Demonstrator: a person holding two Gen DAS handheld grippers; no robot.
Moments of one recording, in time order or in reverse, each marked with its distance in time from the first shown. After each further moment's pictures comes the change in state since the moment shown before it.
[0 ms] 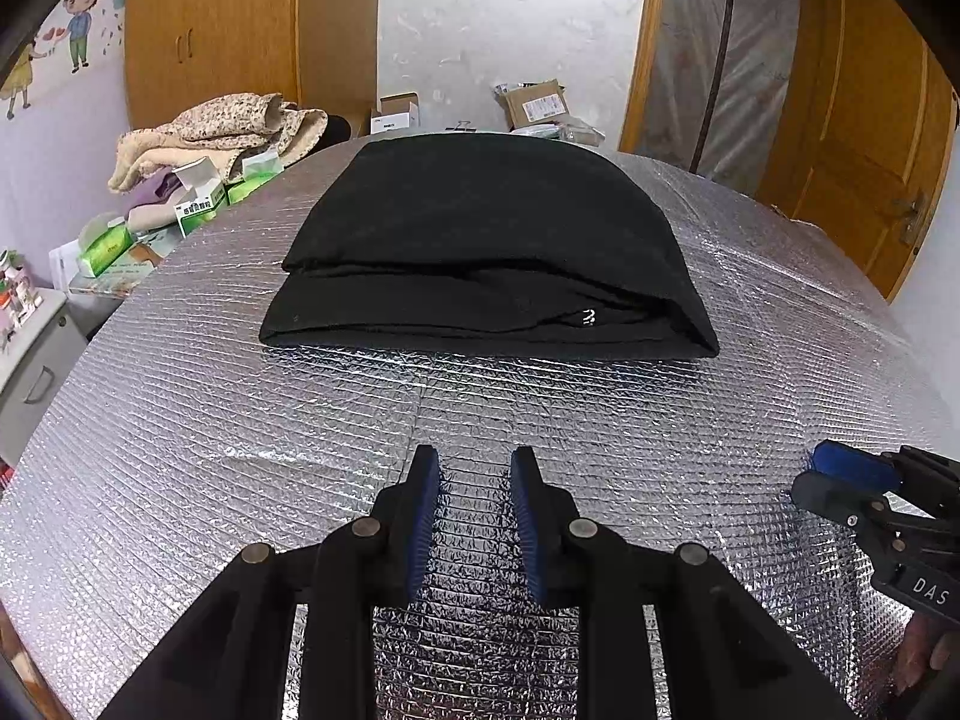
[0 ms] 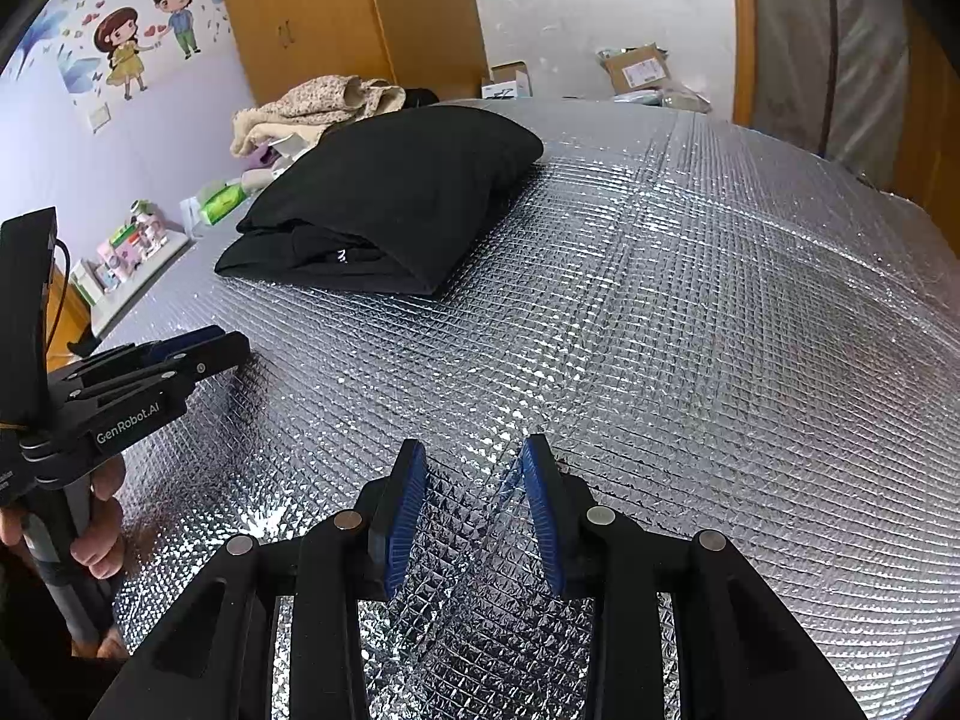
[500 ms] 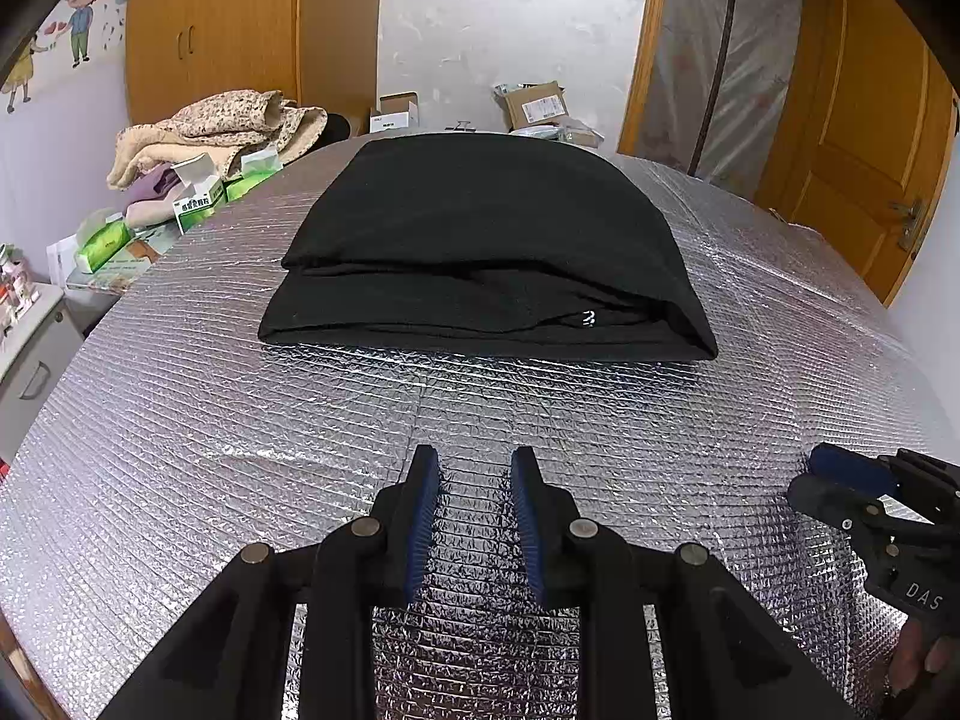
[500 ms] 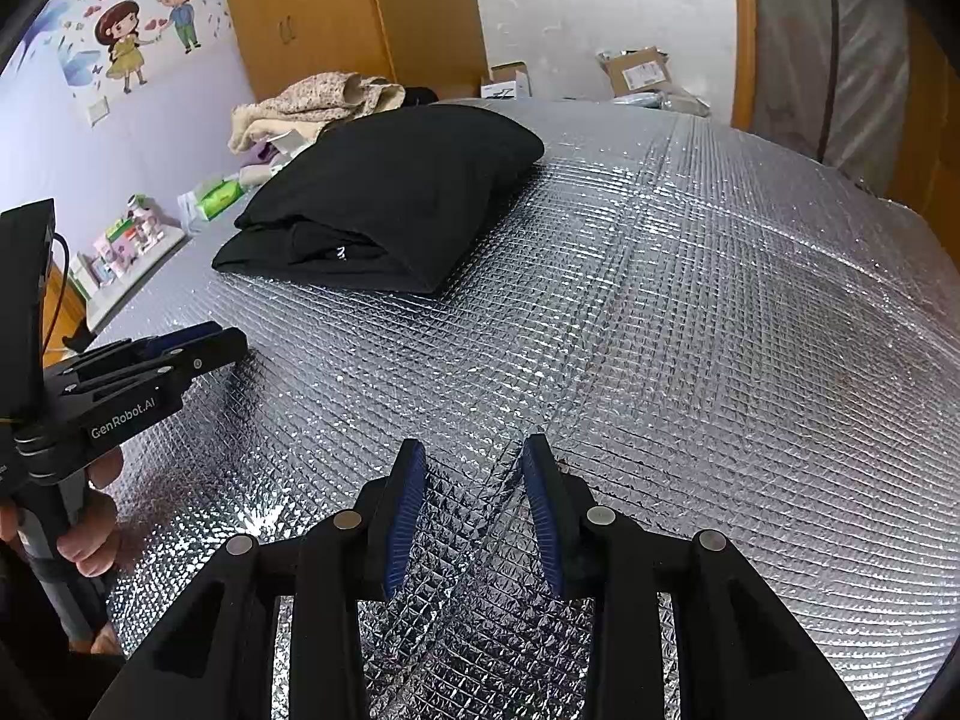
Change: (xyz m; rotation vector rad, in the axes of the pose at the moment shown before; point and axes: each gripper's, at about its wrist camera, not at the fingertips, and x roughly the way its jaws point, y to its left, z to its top) left arm 0.002 0.005 0.001 -0.008 -0.001 -0.014; right arm 0.000 0.003 0.001 -0.014 0.001 -0.015
